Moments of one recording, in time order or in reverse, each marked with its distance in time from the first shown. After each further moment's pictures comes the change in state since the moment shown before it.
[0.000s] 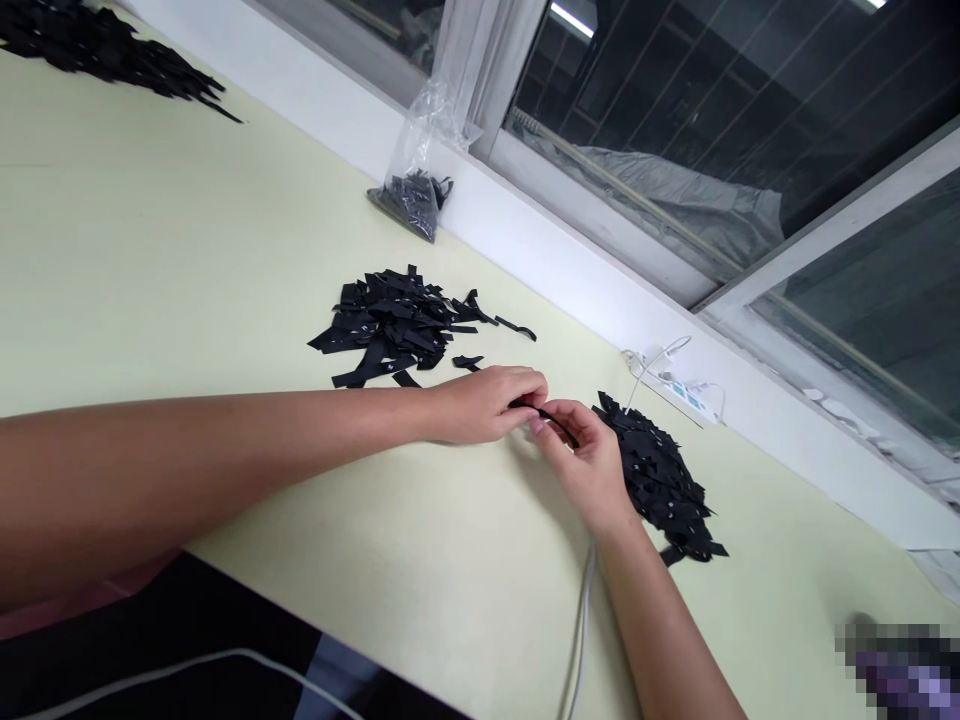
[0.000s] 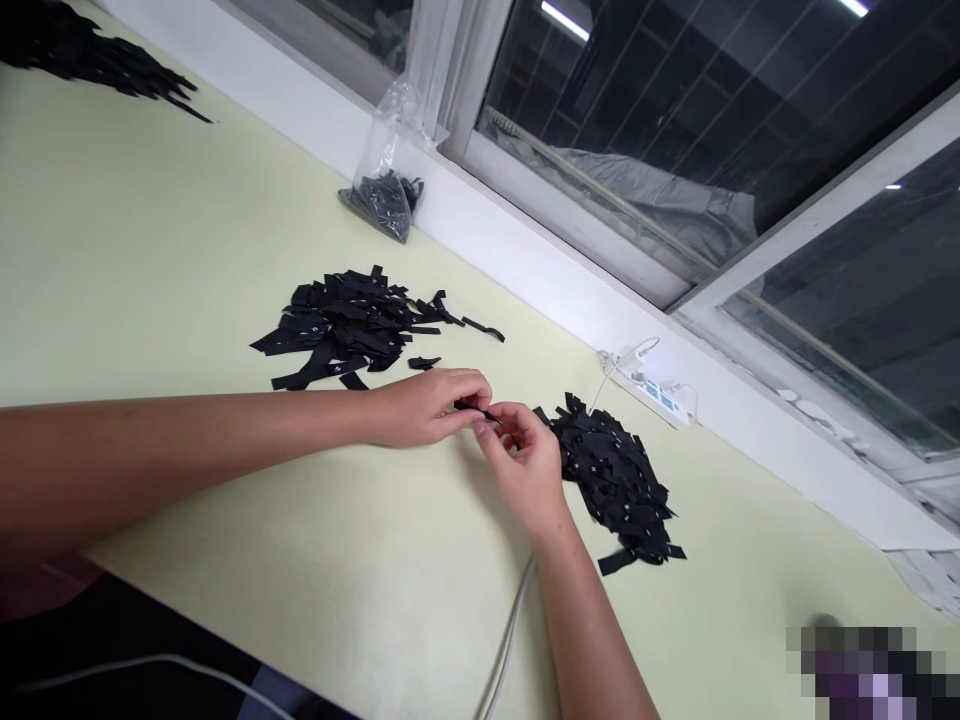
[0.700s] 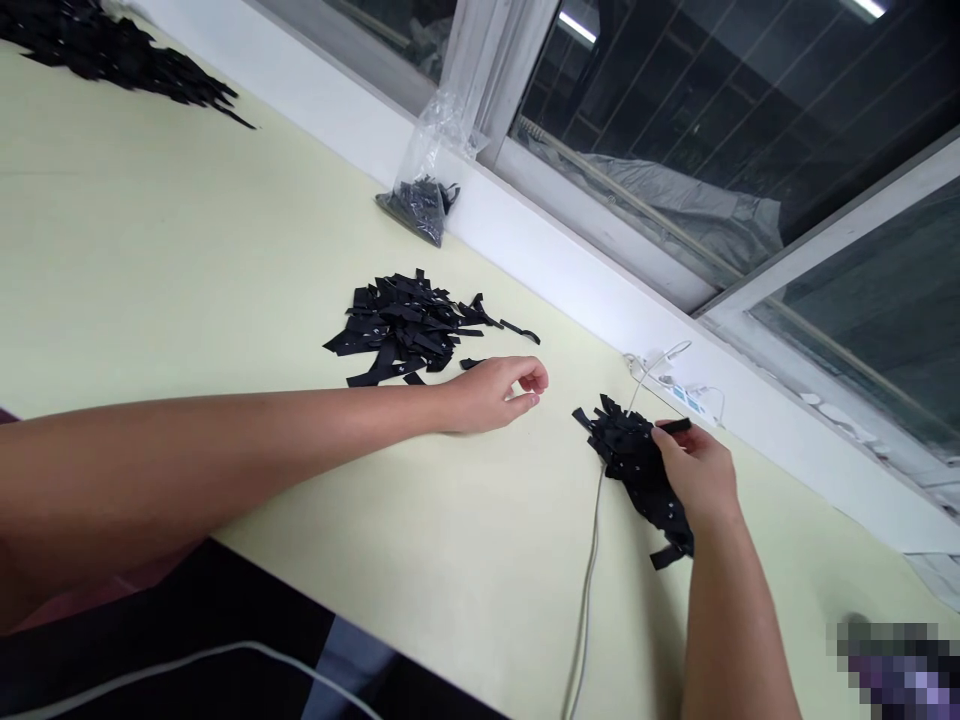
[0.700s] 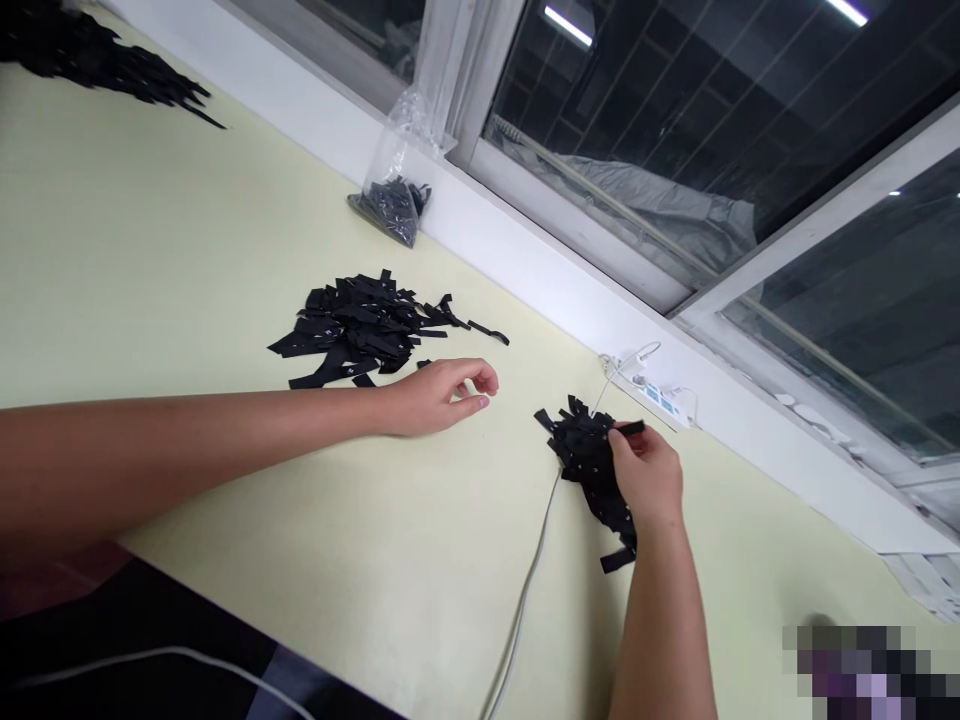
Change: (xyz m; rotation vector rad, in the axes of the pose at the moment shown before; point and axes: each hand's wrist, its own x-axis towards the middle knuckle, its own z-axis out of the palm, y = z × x) left_hand -0.001 -0.007 0.000 -0.075 0.112 -0.165; right_hand 0.011 0.027 -0.122 -0.573 0.487 0.394
